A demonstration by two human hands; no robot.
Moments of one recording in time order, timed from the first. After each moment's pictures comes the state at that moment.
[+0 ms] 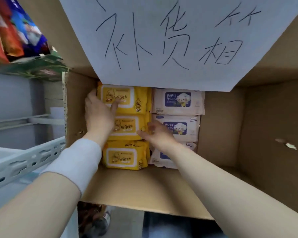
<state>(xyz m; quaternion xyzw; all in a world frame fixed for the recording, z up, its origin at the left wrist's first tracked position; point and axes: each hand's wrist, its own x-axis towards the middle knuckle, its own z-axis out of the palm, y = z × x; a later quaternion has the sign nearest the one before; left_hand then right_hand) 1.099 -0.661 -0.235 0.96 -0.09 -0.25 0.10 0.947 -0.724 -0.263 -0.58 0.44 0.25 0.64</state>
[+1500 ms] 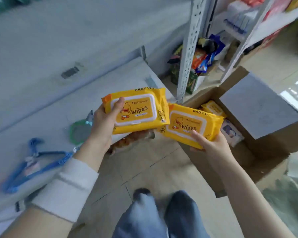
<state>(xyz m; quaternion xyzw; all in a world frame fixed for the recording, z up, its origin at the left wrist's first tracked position) 0.753 -0.290 0.219 0.69 0.26 0.01 0.68 0.732 -0.551 0.157 -0.64 0.15 0.13 0.74</state>
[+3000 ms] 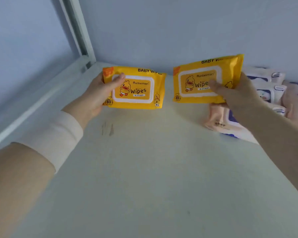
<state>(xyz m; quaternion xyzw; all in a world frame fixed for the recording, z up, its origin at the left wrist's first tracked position) 0.614 0.647 0.313 0.65 0.33 0.28 0.63 0.827 0.437 0.346 -0.74 -0.27 0.21 0.58</state>
